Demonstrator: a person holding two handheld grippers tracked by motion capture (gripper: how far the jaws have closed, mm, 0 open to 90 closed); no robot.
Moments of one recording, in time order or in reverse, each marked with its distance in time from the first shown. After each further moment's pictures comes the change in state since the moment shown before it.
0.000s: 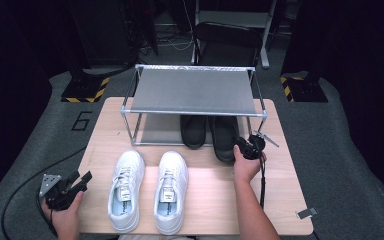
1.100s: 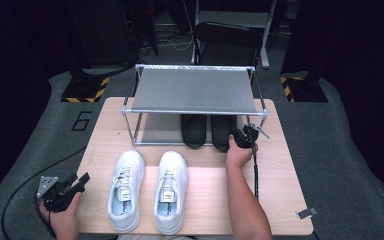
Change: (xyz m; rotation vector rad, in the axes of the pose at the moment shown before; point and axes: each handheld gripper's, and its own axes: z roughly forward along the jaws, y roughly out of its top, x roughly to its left) left arm 0.008 -0.005 -0.001 0.001 0.022 -0.032; right arm -0.004 0.005 0.066 -0.039 -0.070 0.061
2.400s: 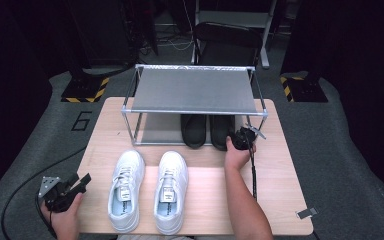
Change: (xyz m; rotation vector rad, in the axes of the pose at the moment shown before) left arm -0.003 -0.003 0.002 0.018 -0.011 0.003; right arm 0.004 -0.008 -0.005 -0.021 -0.007 -0.072
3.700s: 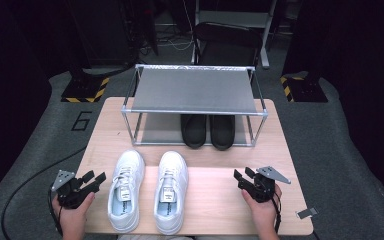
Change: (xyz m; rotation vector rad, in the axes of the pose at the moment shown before) left arm -0.046 0.018 0.003 0.062 -0.121 0.044; right arm -0.037 -0.047 -0.180 0.100 0.241 -0.428
